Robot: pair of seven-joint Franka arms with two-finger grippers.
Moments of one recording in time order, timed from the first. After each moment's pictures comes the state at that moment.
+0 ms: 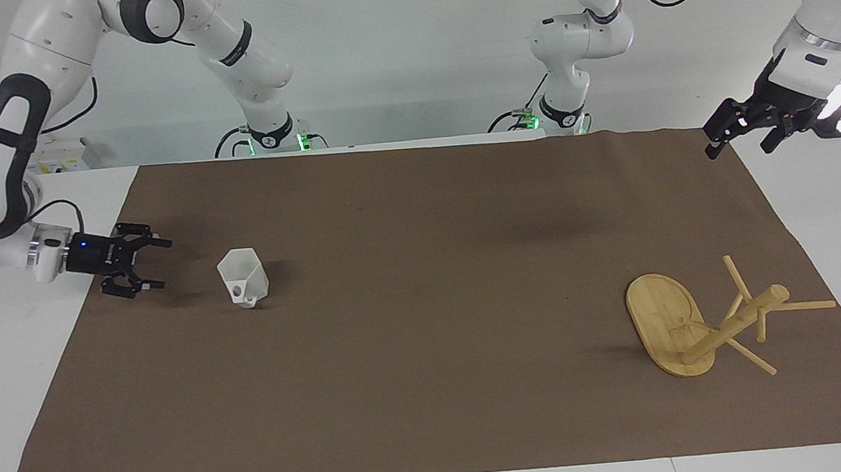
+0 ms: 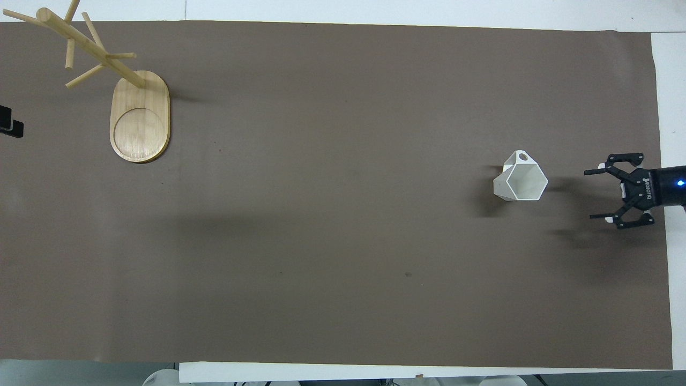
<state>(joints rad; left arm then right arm) -0.11 0.02 0.09 -1.50 -0.01 1.52 0.05 -0.53 0.43 -0.09 -1.87 0.81 1.46 -2.45</state>
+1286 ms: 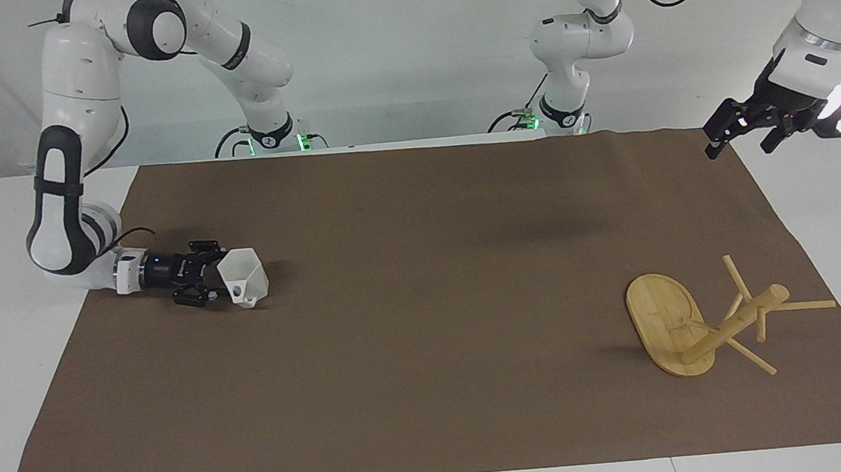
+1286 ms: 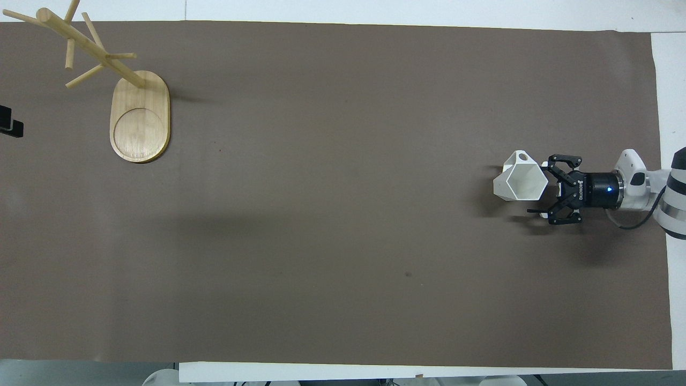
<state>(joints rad) -0.11 0.02 0.09 -1.50 -0.01 1.52 0.05 -0.48 0.54 -0.03 -1.98 1.08 1.48 -2.67</state>
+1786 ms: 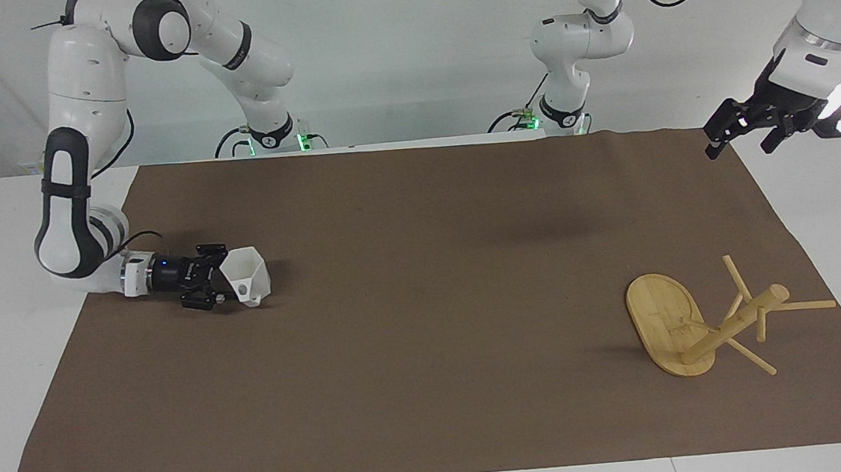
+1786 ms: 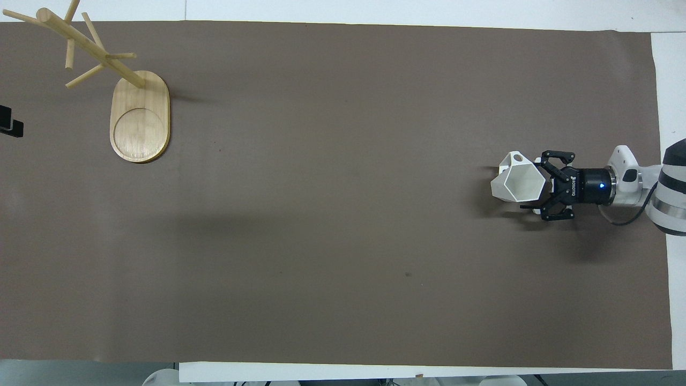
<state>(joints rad) -0.11 0.02 0.09 -1.50 -0.01 1.52 0.05 -0.45 0.55 -0.03 -1.98 1.11 1.50 -2.69</state>
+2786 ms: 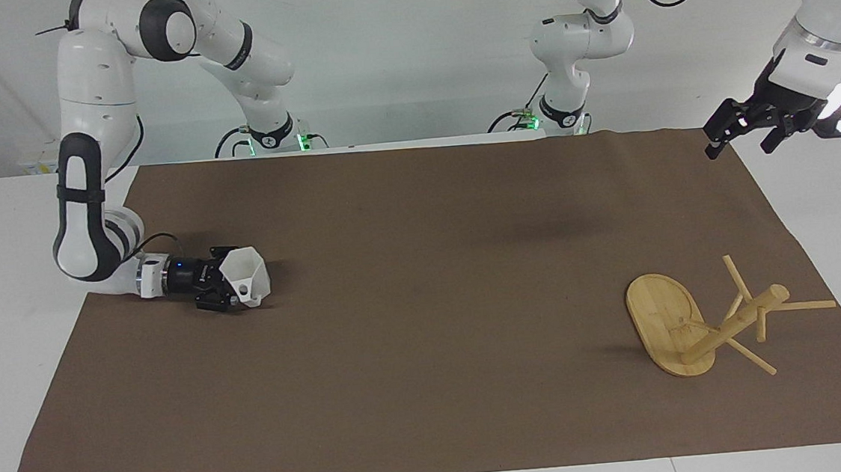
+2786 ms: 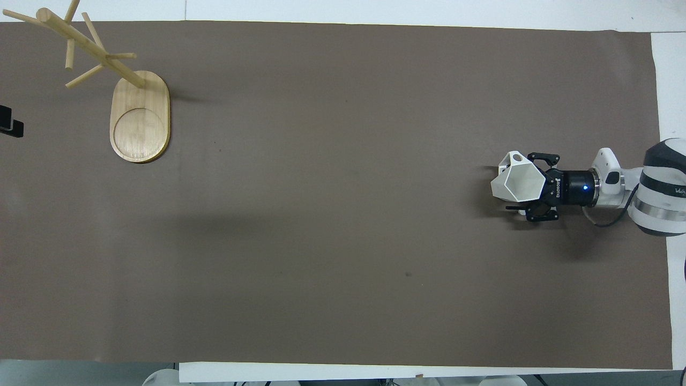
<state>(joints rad) -0.11 0.02 0.09 -1.50 -0.01 1.52 0.05 -0.42 0.55 -0.03 -2.03 1.14 1.53 -2.71</state>
